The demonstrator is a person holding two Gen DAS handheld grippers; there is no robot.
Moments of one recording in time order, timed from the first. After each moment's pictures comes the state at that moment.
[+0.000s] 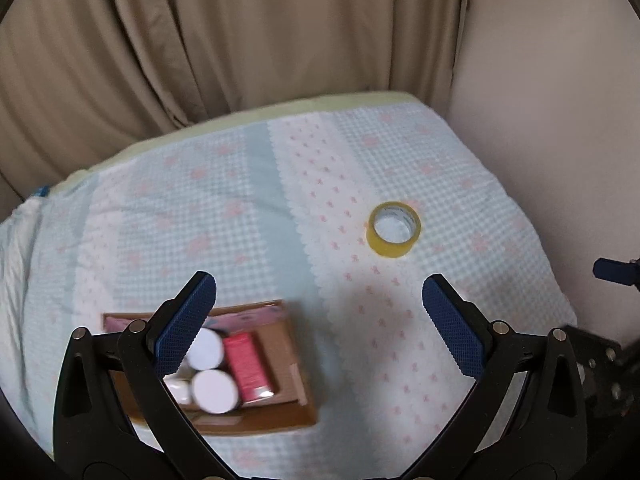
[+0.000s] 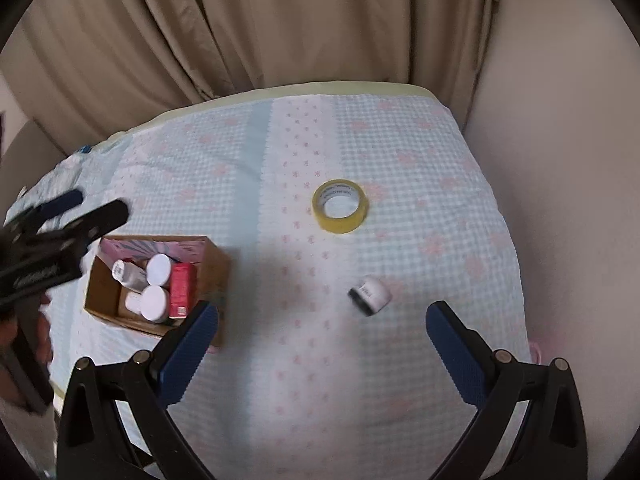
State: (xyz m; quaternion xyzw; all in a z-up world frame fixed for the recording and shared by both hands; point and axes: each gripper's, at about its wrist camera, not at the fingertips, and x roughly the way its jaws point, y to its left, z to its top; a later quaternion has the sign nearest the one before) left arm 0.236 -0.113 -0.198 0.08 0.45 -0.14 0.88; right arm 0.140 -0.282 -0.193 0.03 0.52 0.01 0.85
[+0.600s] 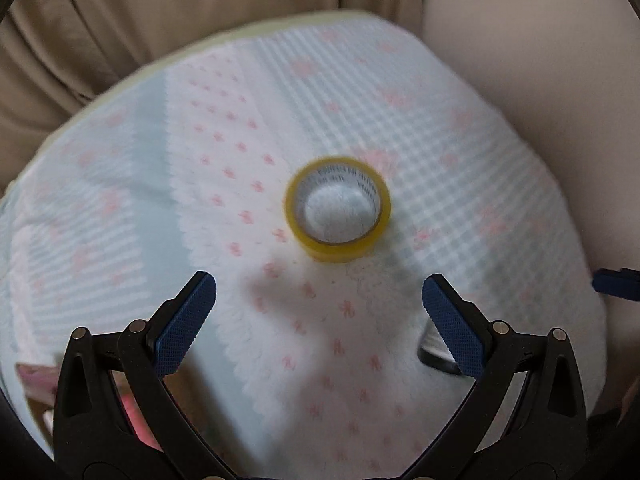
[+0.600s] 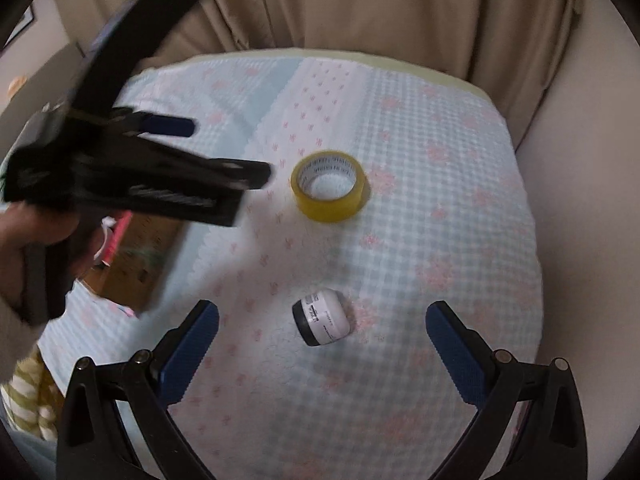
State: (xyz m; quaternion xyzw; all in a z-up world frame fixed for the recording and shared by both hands) left arm 0.333 -0.234 -0.373 0.13 0.52 -0.19 0.82; right arm 0.190 -0.334 -0.315 -0.06 0.53 0.11 0.84
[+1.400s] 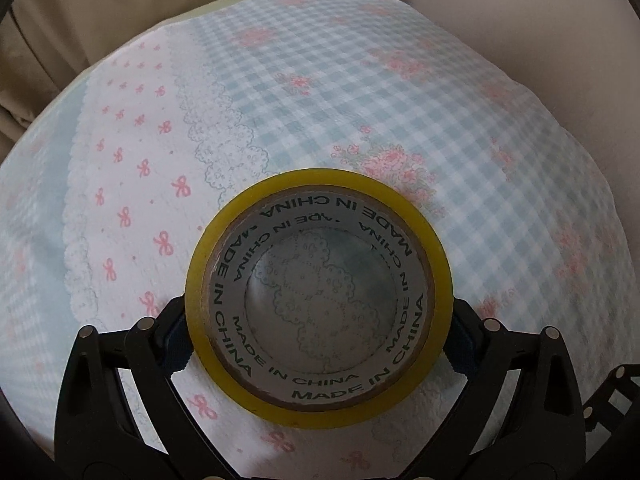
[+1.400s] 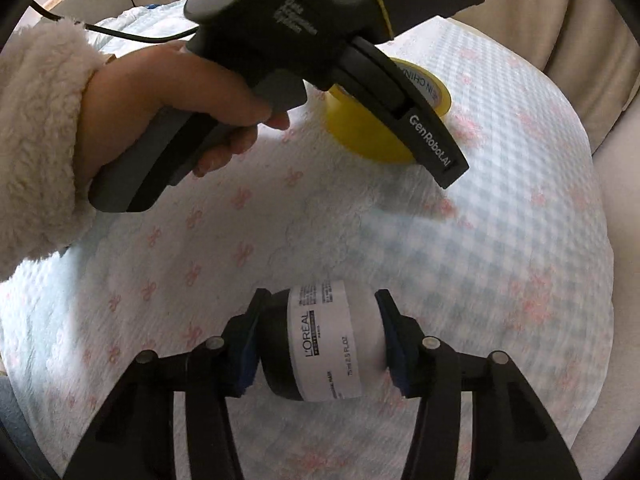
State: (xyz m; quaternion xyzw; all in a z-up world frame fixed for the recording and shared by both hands) left arm 0.406 -0.284 -0.470 0.14 0.50 -0.24 0.82; right arm 0.214 -0.314 -0.440 -0.14 0.55 0.17 0.81
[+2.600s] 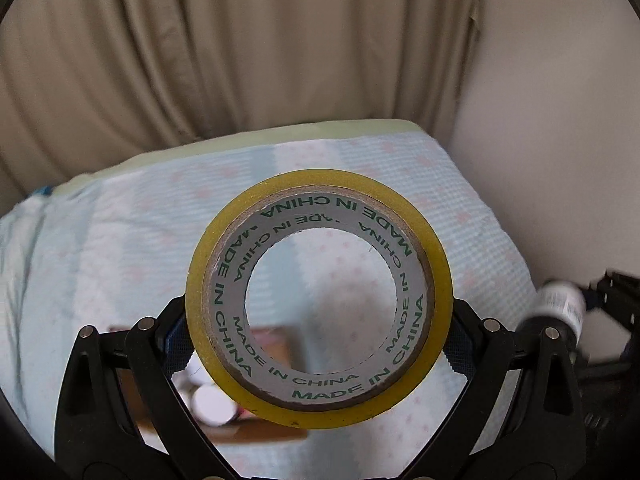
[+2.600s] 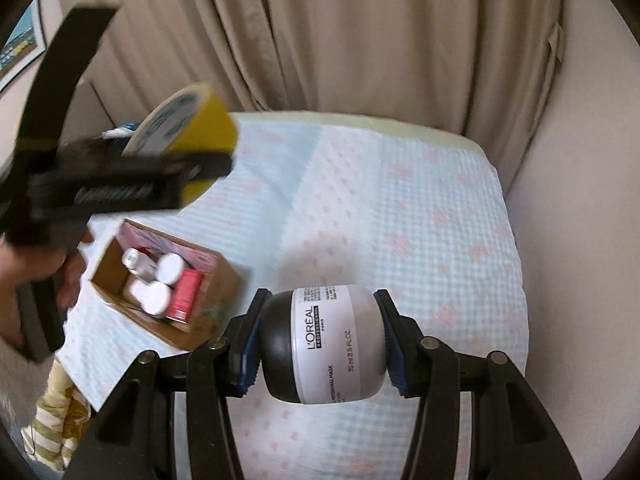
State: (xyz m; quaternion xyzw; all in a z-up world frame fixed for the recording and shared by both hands) left arm 0.235 -0.082 -0.144 0.05 0.42 -0.12 0.90; right arm 0.159 -0.259 -0.160 -0.03 0.46 0.10 0.88
